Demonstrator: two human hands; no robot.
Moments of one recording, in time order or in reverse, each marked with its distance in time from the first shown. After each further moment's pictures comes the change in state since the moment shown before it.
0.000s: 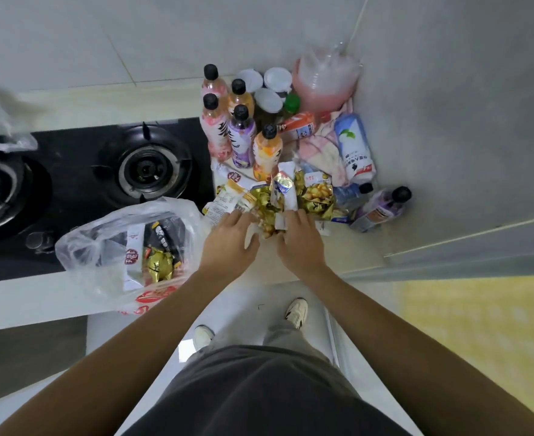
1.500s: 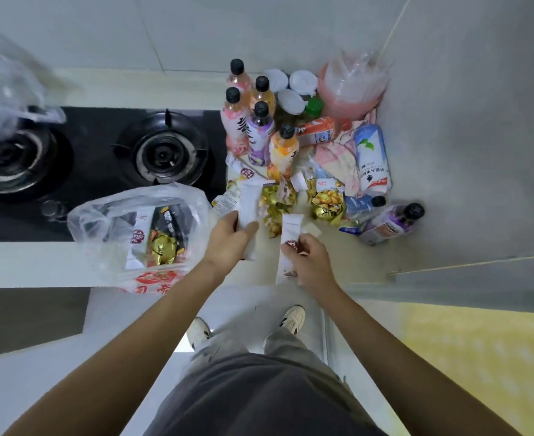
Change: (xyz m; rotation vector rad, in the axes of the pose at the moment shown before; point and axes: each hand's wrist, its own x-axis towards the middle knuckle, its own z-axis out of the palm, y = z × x) left_hand -0.007 0.037 -0.027 -0.878 0.014 -0.696; right_hand -0.035 0.006 -0.023 0.827 -0.198 0.350
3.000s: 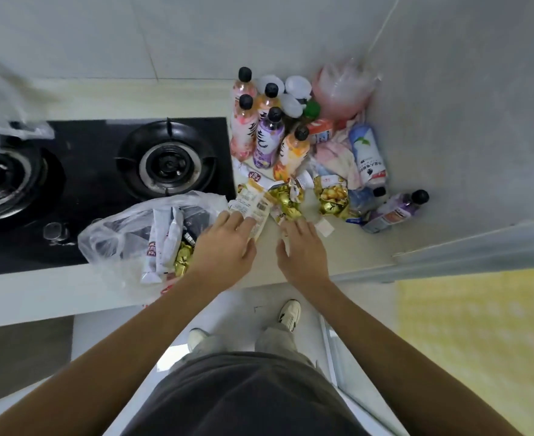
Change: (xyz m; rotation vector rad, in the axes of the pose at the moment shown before) left_hand 0.011 -0.031 -0.097 1.066 -0.019 0.862; right_hand -0.015 -0.027 0.083 -0.884 0.283 -0.498
